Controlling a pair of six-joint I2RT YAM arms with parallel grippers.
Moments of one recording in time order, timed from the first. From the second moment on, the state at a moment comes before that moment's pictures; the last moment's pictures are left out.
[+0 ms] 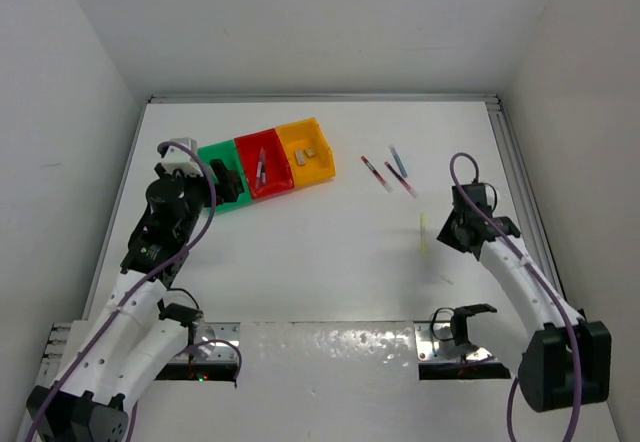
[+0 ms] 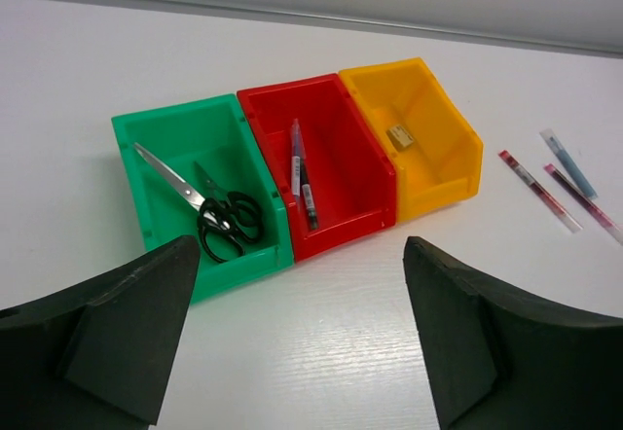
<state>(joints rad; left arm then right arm) -0.23 0.71 0.66 -0.15 -0.15 -0.22 0.11 0.99 0.59 -0.62 0.24 0.60</state>
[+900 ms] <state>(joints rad) -0.19 0.72 0.66 -0.18 -0.09 -0.23 0.22 1.46 0.63 -0.43 0.13 0.35</state>
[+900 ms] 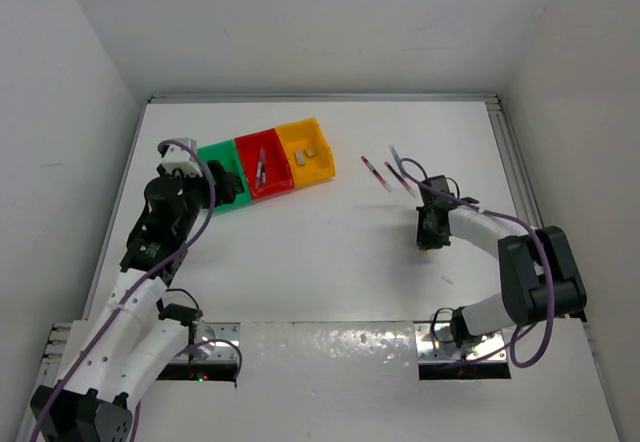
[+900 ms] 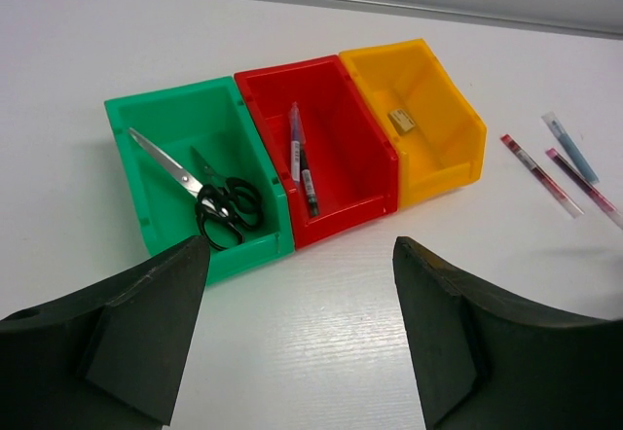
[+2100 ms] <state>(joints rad) -0.20 0.85 0.60 0.24 0.55 -0.50 0.96 1.51 0.83 0.70 0.03 0.30</state>
